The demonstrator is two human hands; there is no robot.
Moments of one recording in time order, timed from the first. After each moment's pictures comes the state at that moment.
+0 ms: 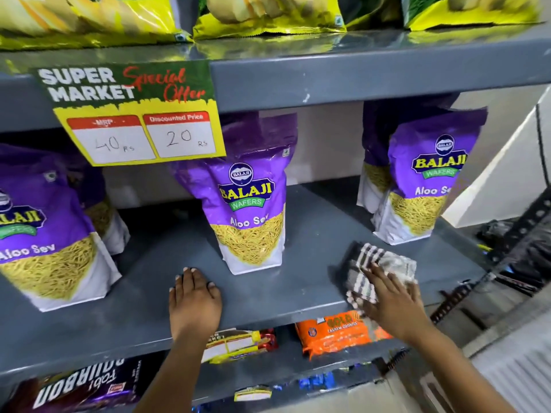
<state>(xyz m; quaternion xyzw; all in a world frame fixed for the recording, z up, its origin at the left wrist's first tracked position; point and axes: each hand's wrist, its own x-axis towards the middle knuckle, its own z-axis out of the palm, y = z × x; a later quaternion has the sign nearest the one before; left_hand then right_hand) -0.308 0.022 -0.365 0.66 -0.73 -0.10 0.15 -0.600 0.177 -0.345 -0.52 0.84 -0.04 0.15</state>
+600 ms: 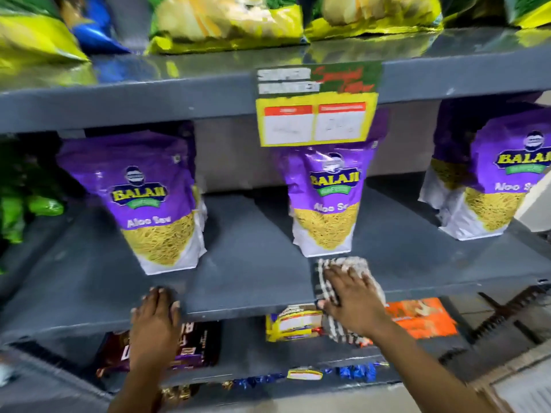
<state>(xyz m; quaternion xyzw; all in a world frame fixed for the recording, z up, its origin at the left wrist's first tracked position) -0.087 0.032 -0.375 0.69 -0.71 -0.07 0.12 -0.434 0.113 -0.354 -0.64 0.75 -0.05 0.16</state>
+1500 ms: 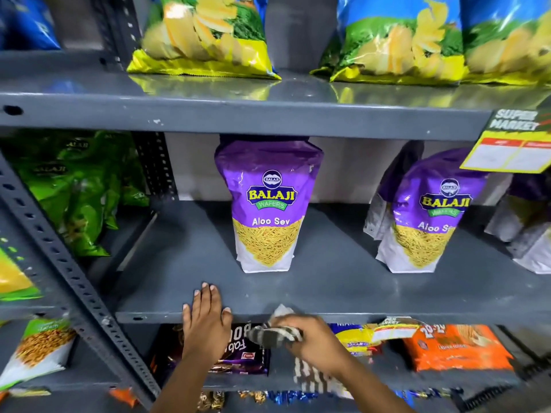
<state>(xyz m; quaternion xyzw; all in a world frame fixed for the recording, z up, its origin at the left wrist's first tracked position) 0.028 0.001 -0.377 0.67 -0.72 -0.13 0.12 -0.170 0.074 -0.345 -0.67 0.60 -0.26 0.35</state>
